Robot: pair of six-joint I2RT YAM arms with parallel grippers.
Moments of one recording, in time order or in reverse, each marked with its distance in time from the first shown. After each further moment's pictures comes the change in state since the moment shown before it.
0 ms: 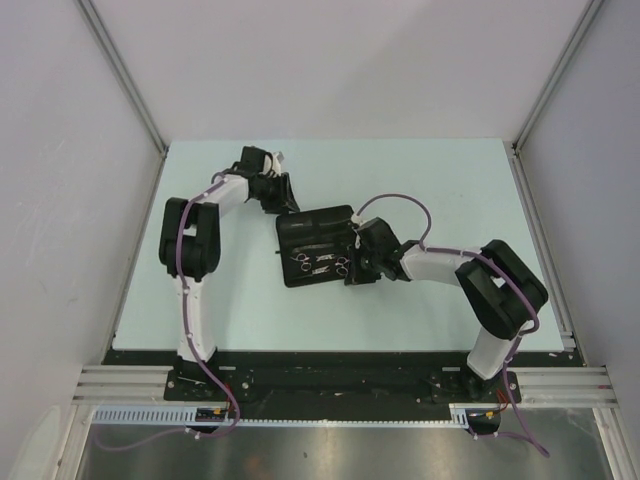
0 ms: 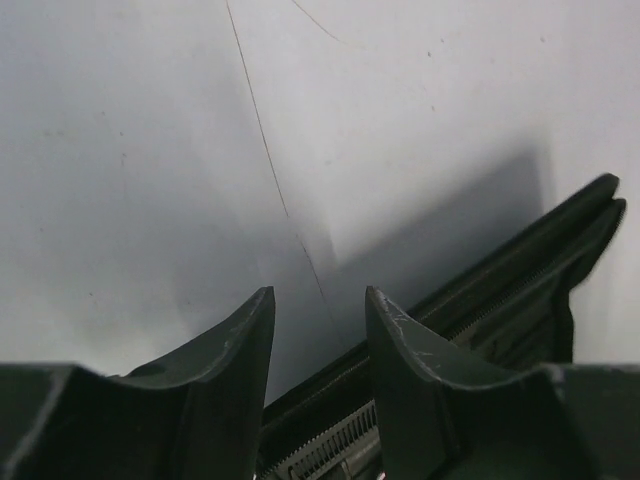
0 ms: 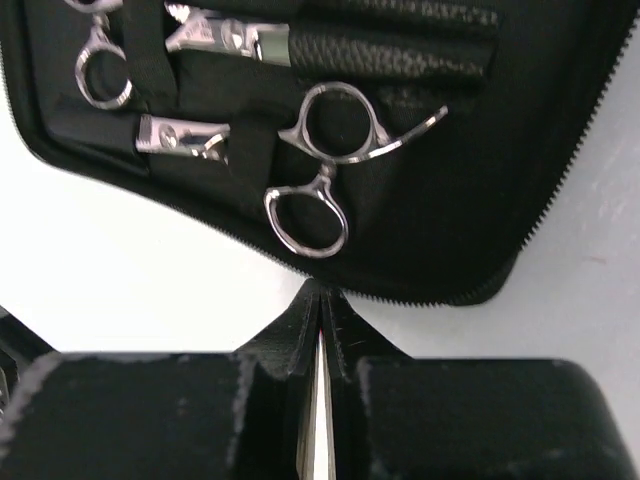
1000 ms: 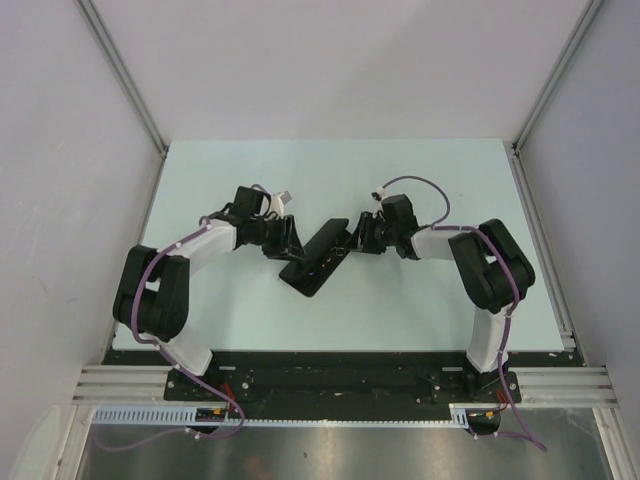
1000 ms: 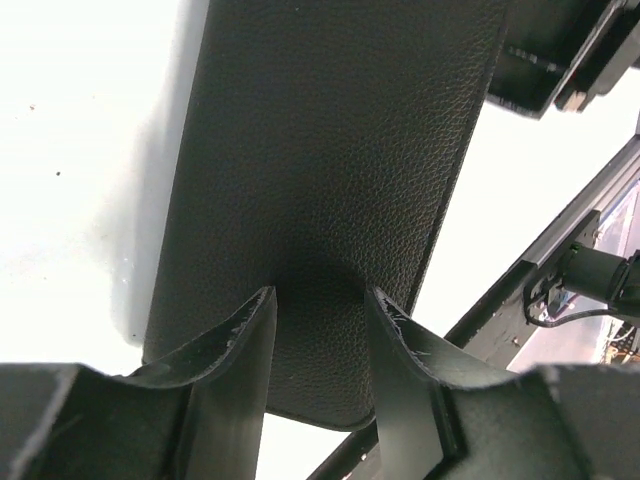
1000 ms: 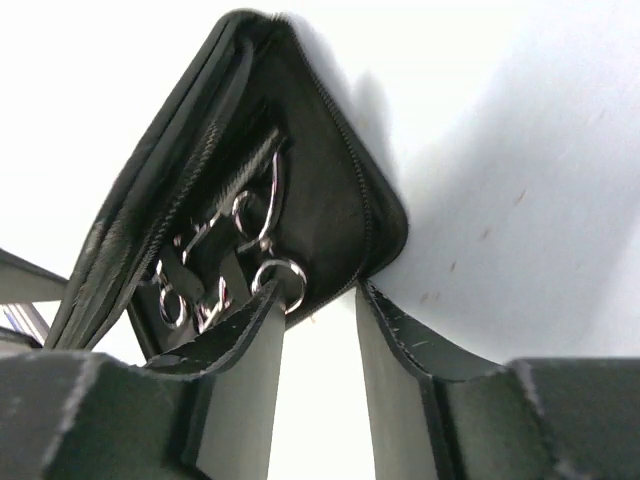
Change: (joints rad) left arm -0.100 -0.554 -0.645 0.069 0.232 -0.039; right arm -0.218 0.160 0.064 0.310 -0.163 0.101
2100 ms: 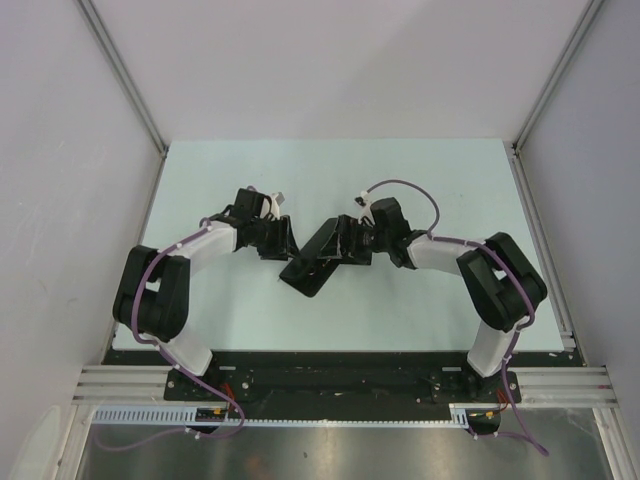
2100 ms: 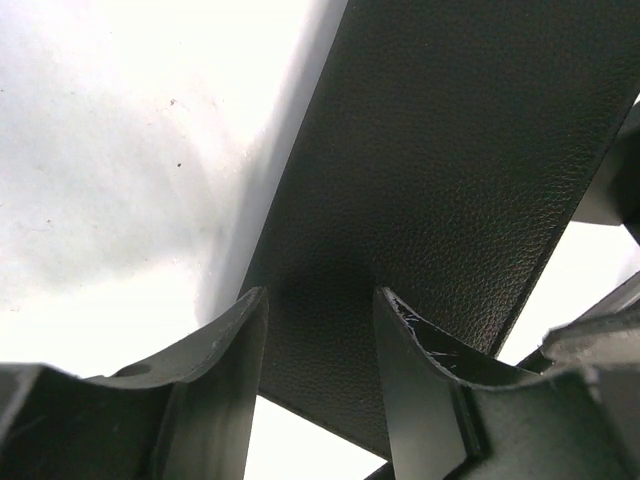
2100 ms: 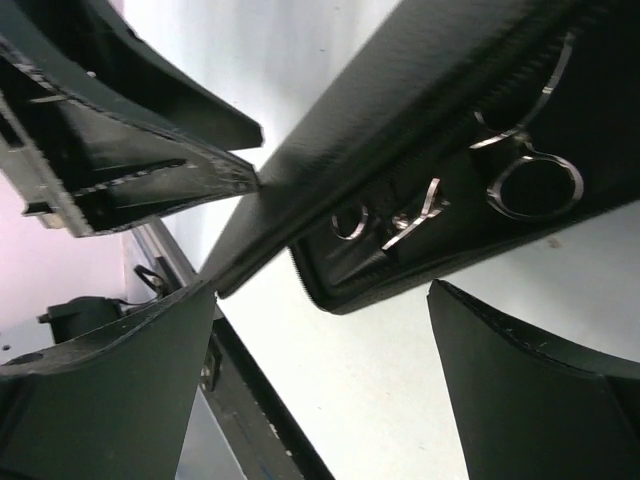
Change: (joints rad) left arm -0.004 -0.002 -0.017 0.014 -0.195 -0.048; right arm 0.093 -0.122 -0.011 -0.026 -0.175 0.119
